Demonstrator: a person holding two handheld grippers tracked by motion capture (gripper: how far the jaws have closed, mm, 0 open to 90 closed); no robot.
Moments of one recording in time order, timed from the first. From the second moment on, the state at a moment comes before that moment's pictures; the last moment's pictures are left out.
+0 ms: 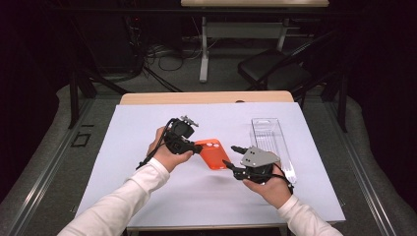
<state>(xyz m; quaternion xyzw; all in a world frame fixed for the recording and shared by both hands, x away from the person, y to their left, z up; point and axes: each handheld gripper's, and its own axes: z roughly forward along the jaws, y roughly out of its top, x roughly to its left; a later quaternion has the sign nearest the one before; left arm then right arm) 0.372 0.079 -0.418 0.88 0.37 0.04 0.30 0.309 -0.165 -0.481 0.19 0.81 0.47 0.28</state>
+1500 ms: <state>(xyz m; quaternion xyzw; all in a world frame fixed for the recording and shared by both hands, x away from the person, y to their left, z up) 0.381 0.056 -0.411 0.89 0.38 0.05 0.23 0.314 -0.147 -0.454 0.23 0.81 0.42 0.34</state>
